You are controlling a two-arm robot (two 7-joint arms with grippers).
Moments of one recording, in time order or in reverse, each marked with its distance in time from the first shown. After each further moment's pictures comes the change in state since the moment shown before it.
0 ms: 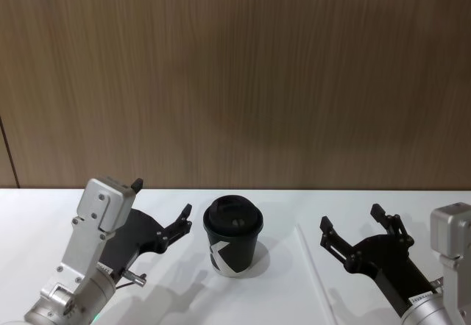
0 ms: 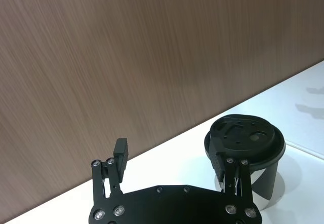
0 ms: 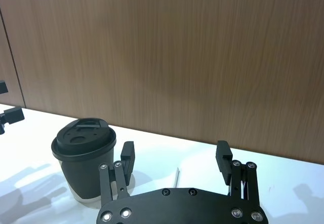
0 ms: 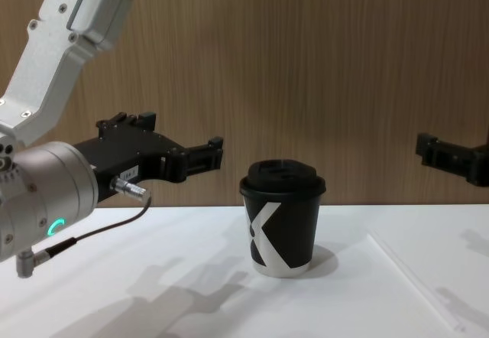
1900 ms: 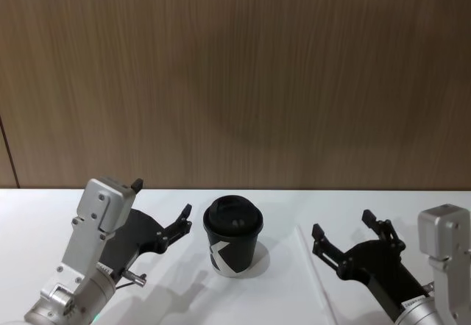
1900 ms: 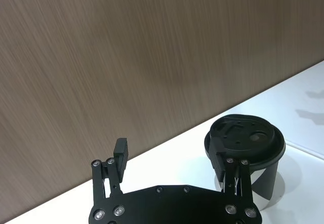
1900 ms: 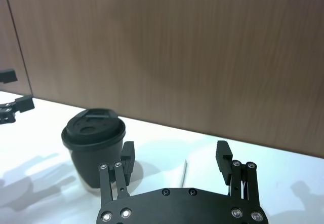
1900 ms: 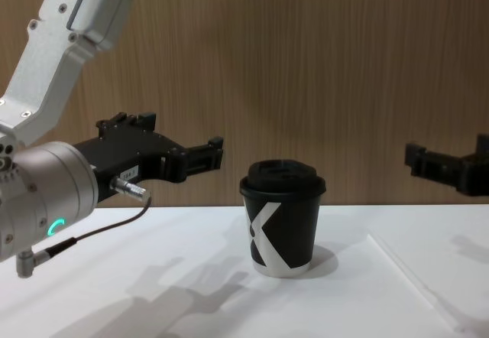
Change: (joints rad) left arm 0.000 0.000 0.000 0.000 0.000 0.000 0.000; right arm -0.004 0.003 -0.014 -0.018 -0.013 0.045 0.005
